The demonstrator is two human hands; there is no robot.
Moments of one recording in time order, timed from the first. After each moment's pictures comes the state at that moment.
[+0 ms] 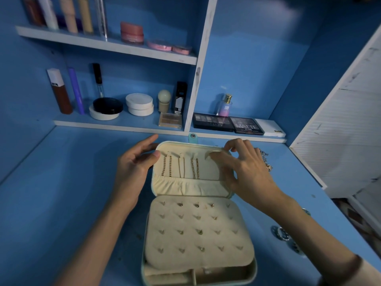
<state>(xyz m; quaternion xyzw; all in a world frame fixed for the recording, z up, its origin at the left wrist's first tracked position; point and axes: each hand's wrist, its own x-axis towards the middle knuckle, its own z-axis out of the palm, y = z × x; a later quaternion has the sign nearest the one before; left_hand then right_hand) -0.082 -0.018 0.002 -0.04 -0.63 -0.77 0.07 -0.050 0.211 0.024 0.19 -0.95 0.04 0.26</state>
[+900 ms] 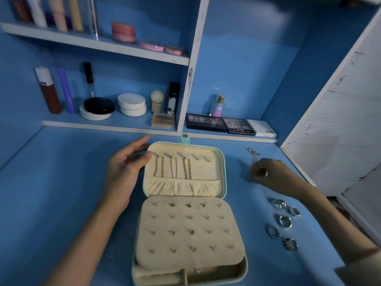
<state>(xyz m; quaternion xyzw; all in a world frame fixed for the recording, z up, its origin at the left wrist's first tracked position) -0.083 -0.018 0.000 -0.04 -0.63 -0.77 0.07 -0.053 0.304 0.027 -0.03 -0.99 0.15 -0.01</state>
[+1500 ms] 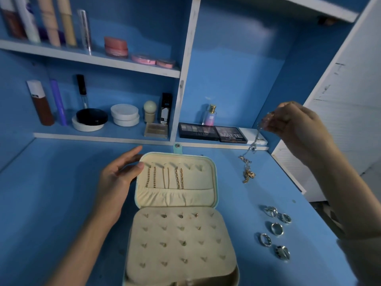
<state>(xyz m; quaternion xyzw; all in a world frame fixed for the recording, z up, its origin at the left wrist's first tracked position) -0.081 -0.019 0.002 -0.03 -0.64 -0.76 0.07 -0.058 0.277 0.138 -0.04 -0.69 0.70 0.20</state>
